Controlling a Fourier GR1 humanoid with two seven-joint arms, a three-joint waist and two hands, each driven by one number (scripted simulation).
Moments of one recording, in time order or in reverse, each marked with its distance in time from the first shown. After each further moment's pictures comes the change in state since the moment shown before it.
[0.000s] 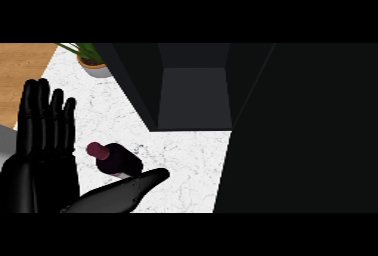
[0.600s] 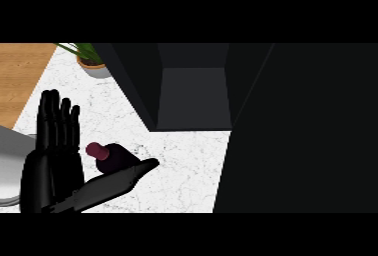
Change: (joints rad) left arm 0.124 0.020 0.066 0.117 0.167 0.014 -0.229; right arm -0.045 -0.052 0.056 -0.005 0.023 -0.085 0.040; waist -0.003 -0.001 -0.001
